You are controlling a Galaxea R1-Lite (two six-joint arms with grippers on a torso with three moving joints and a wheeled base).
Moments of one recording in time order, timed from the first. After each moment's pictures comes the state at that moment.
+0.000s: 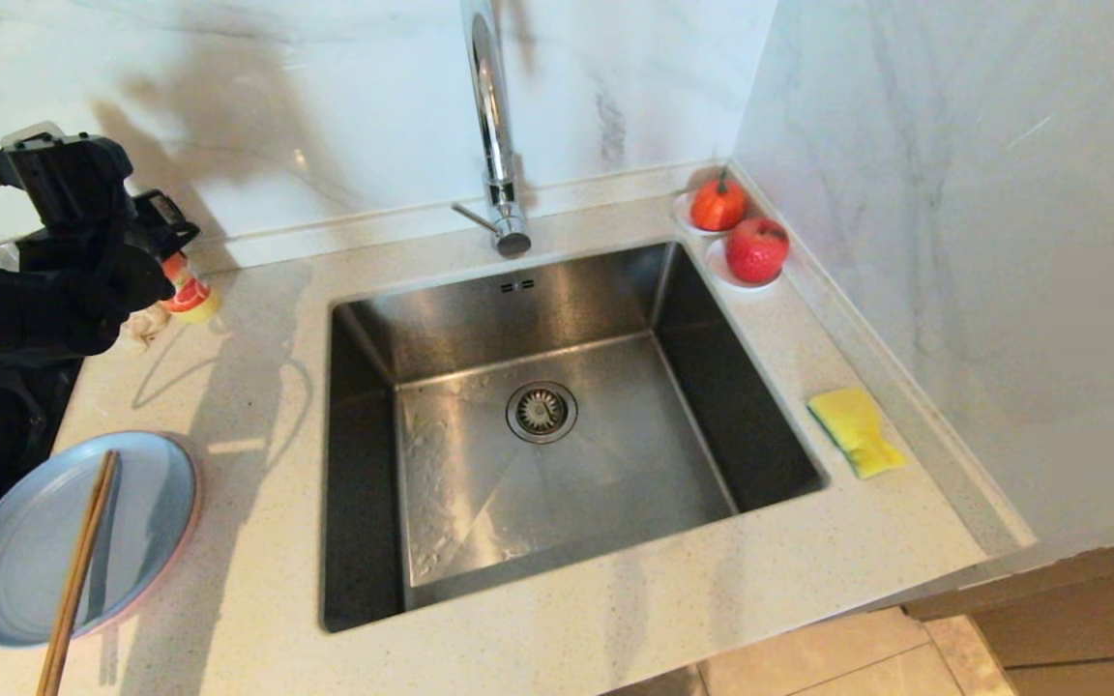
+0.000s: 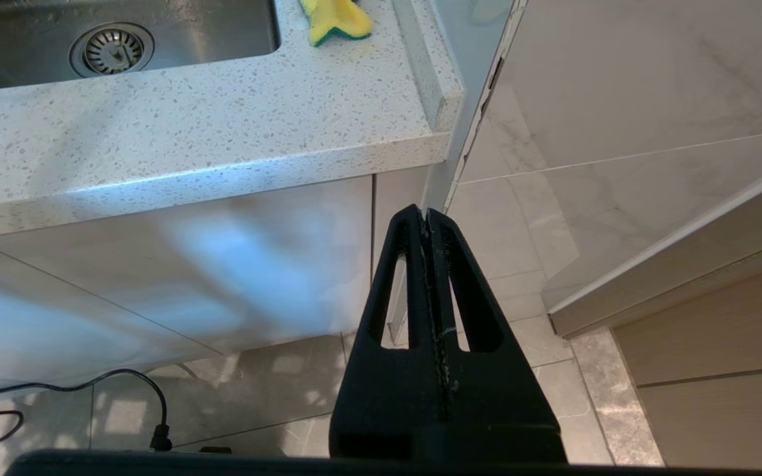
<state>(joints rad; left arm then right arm) 0.15 2.09 -1.64 -0.57 0.54 -0.21 0.00 0.00 0.00 0.00 0.01 -0.01</state>
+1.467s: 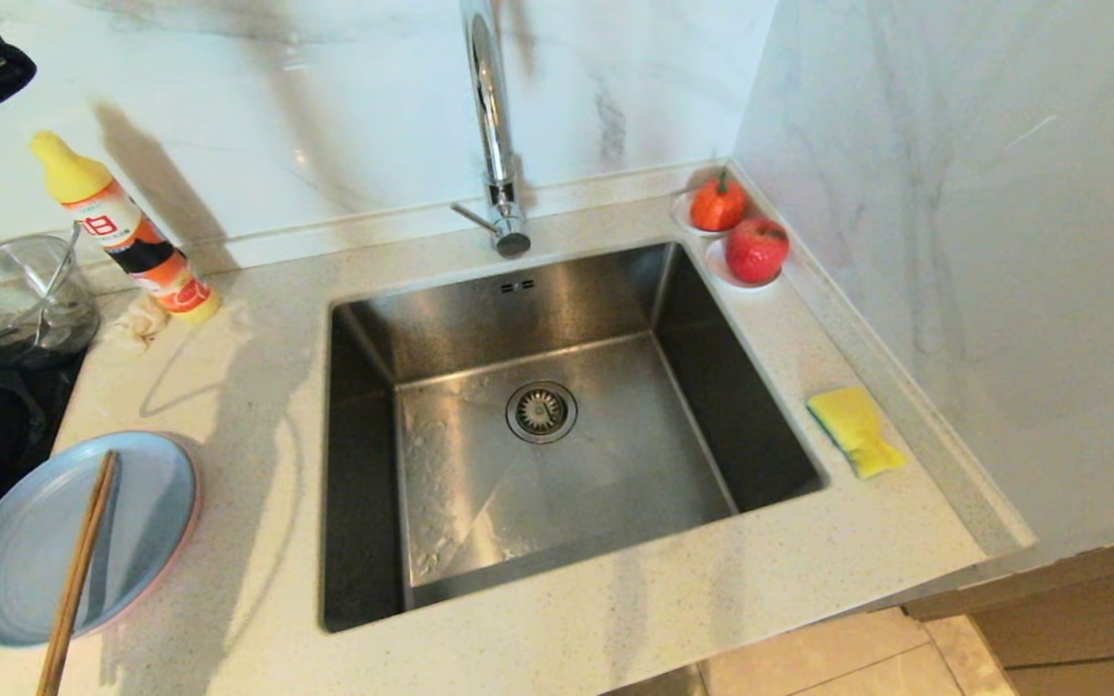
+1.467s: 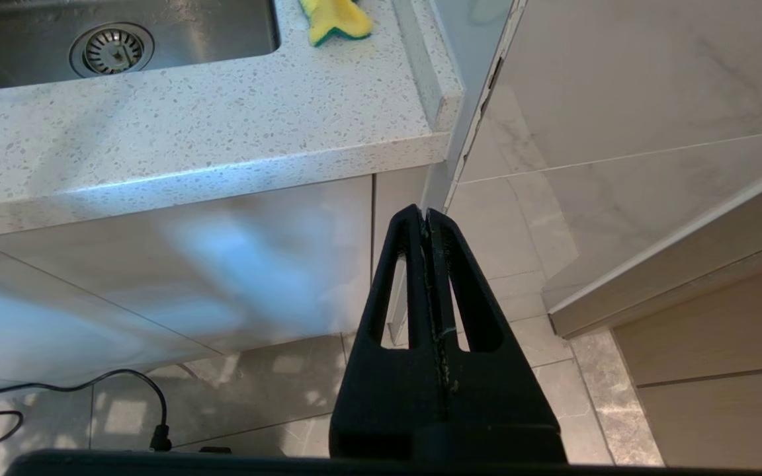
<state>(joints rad) 0.06 1.50 -1.49 -0.24 0.39 -0.18 0.00 0.00 0.00 0.00 0.01 -0.01</state>
